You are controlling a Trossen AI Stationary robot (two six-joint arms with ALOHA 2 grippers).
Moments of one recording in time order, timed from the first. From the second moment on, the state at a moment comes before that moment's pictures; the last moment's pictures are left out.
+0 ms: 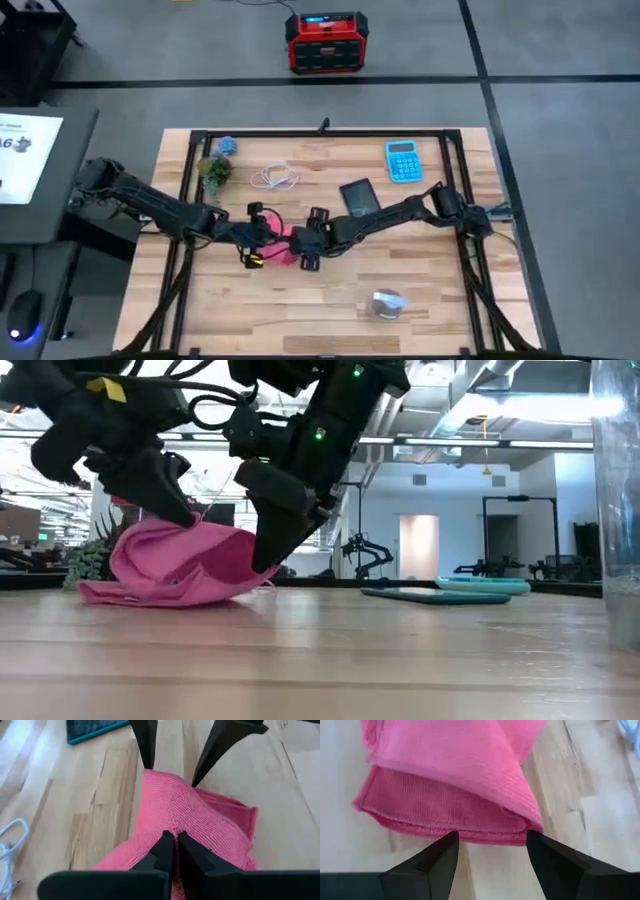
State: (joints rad) left arm -0.30 1.17 0.51 -0.14 -0.38 -0.14; right arm 0.17 2.22 1.73 -0.60 0.37 0.24
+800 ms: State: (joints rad) left arm -0.30 1.17 0.51 -0.09 -0.44 -0.13; right arm 0.21 2.21 1.73 -0.47 0.45 -0.02
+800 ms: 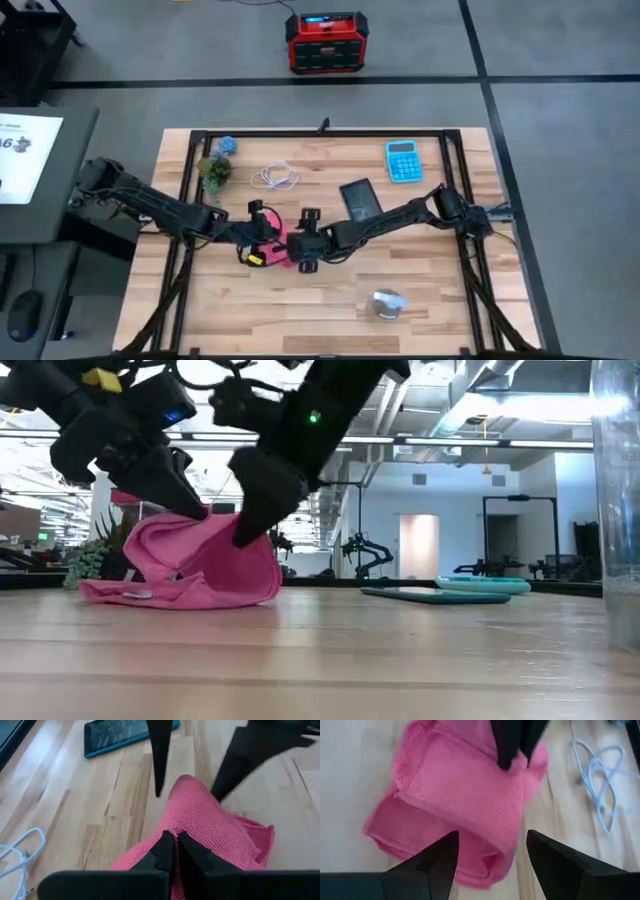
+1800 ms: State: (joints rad) left arm -0.32 1.17 0.51 -0.37 -0.43 -0.30; right arm 0.09 2.25 1.72 -0.63 0.52 0.21
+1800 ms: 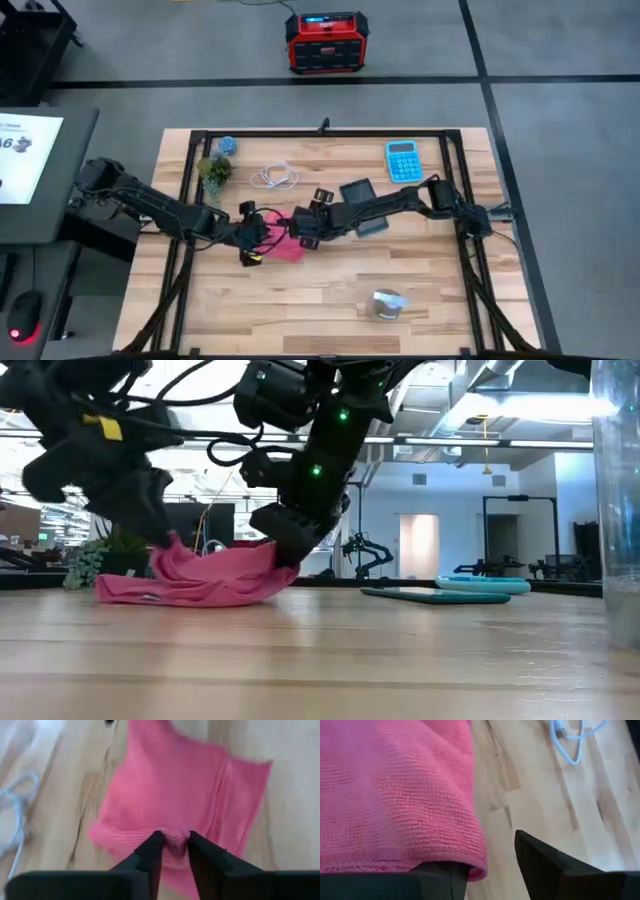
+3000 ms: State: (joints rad) left arm -0.45 1.17 0.51 -0.40 -0.51 -0.36; right arm 0.17 2.24 1.79 -1.08 0.52 -0.03
